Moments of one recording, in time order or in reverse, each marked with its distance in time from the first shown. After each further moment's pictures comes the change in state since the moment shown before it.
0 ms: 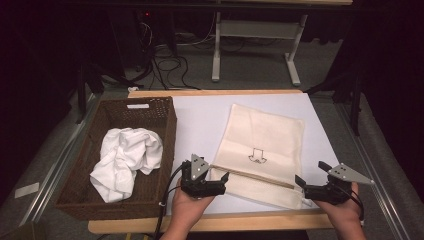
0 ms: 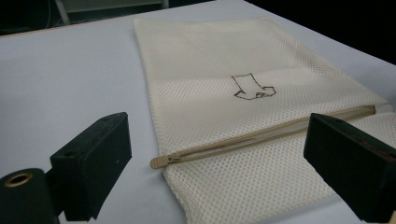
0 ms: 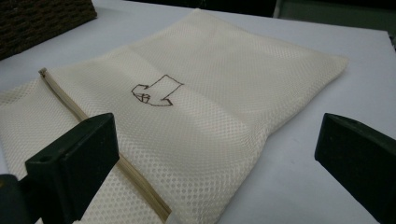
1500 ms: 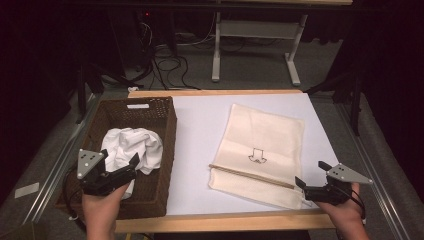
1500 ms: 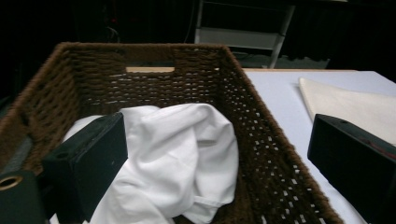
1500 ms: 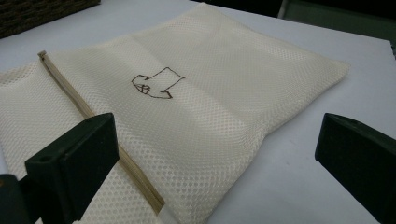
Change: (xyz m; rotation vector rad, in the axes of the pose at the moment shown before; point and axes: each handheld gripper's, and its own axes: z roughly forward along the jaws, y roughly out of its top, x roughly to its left) left arm 0.132 0.003 -0.161 -0.149 0.396 -0.207; right arm -0.001 0.001 -0.001 0.023 0.007 -0.076
